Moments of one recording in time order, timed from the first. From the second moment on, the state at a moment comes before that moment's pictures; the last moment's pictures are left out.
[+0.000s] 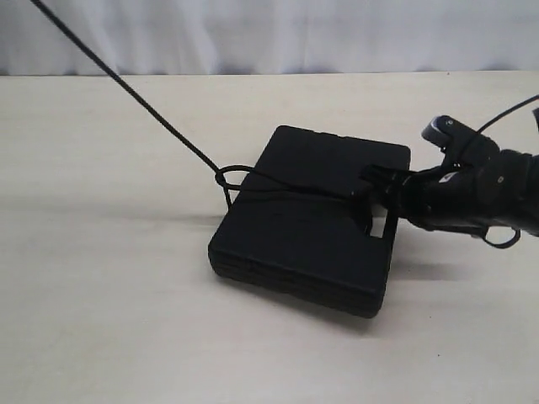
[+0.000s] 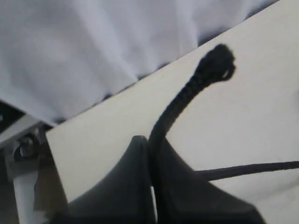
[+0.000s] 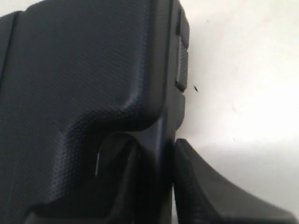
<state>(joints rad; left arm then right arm) 0.30 1.64 -1.91 -0.30 1.18 0.63 0.26 1.74 -0.71 0.55 -0.07 0.16</state>
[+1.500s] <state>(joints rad) 0.22 1.86 -1.66 -0.46 1.15 1.15 0.26 1.97 -1.06 0.51 0.16 0.03</state>
